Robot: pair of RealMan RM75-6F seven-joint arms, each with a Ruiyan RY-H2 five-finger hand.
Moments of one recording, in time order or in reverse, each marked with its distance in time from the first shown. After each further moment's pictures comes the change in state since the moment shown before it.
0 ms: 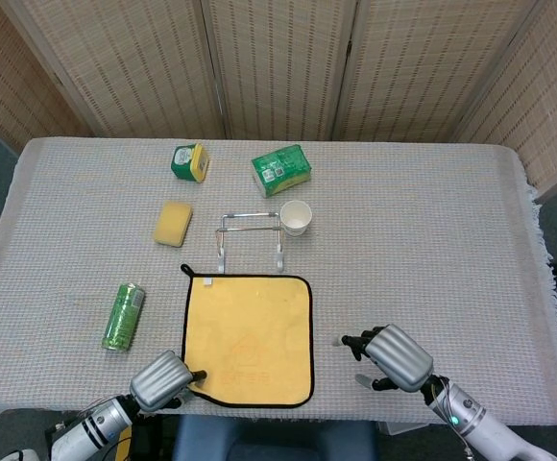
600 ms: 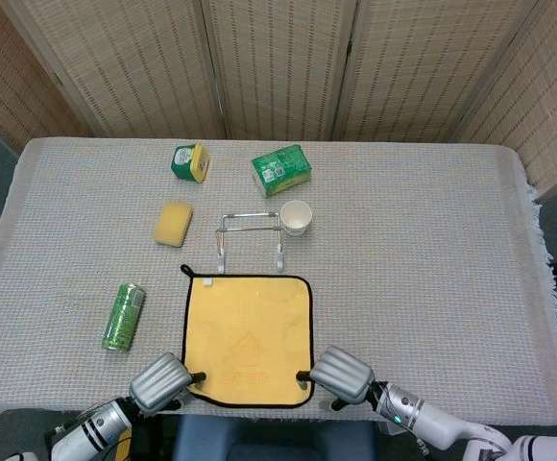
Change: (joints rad) left arm 0.008 -0.015 0.015 0.024 0.001 0.023 -0.015; right arm 0.159 -0.210 -0.016 0.080 0.030 -0.240 -0.093
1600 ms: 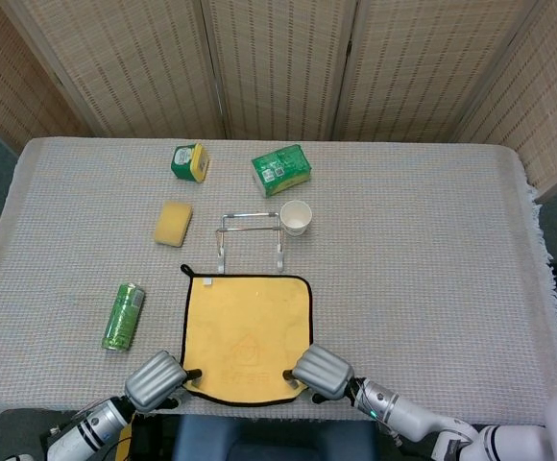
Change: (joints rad) left arm 0.009 0.008 0.001 0.000 -0.024 0.028 -0.070; right arm 0.056 -0.148 -0.006 0.115 0.098 0.002 -0.078
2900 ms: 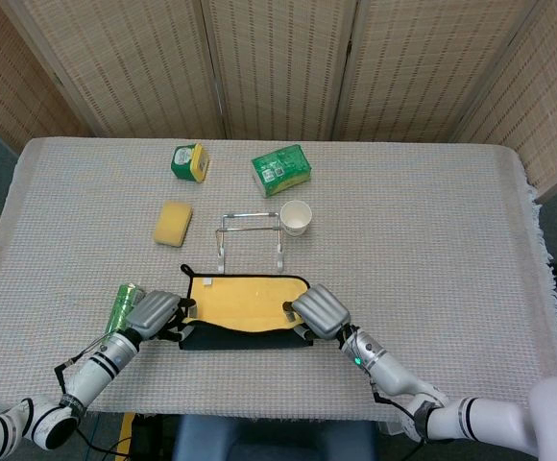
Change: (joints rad) left arm -0.197 0.068 -0.255 -0.065 -0.438 -0.369 -0.185; right arm 0.085 -0.063 0.213 0.087 0.324 -0.021 -0.151
